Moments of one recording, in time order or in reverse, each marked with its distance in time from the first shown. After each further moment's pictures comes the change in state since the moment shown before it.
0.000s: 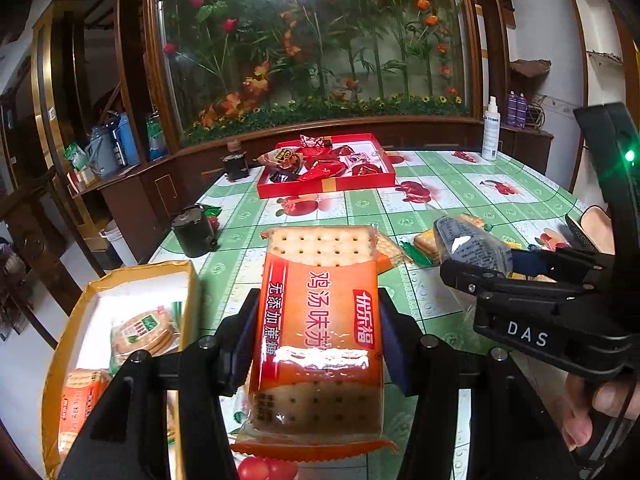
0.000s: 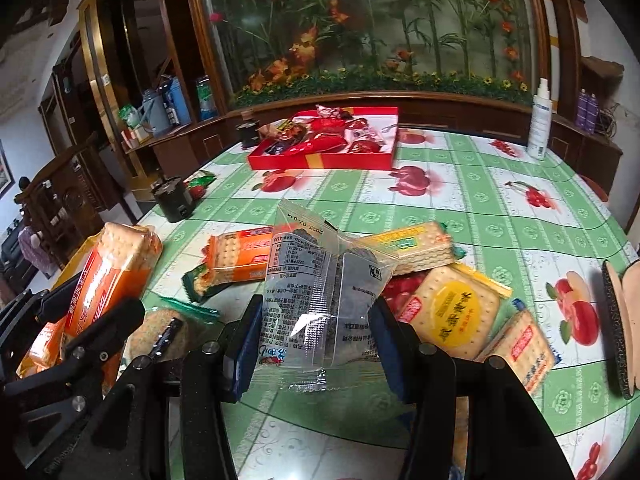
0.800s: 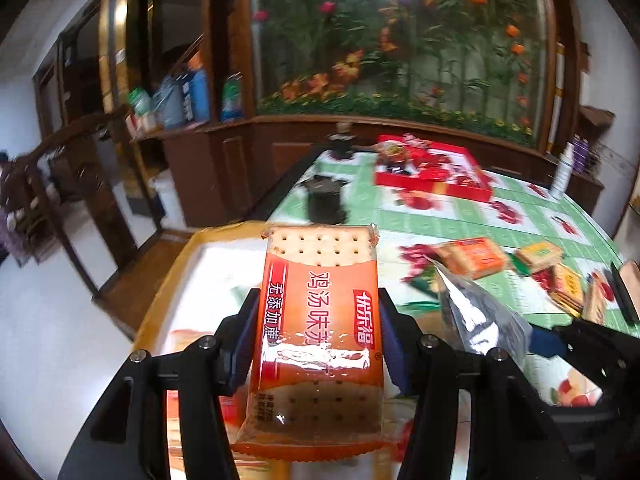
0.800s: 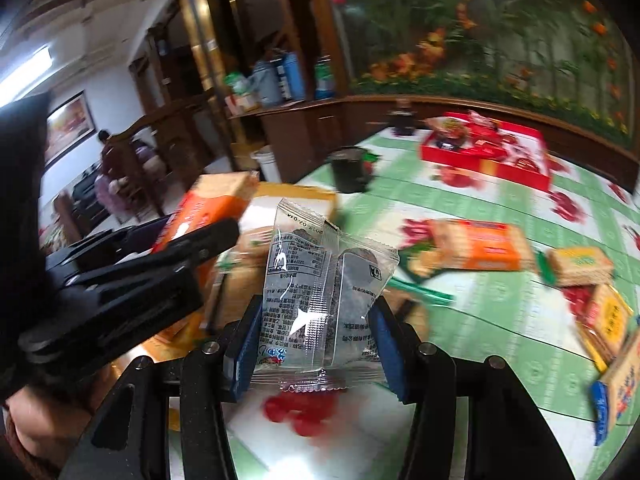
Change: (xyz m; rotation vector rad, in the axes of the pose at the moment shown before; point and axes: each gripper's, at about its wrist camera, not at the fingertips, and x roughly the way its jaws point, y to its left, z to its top) left arm -0.032 0.147 -0.028 -0.234 0.056 0.145; right arm -0.009 0.165 -0.027 -0.217 0.031 0.303
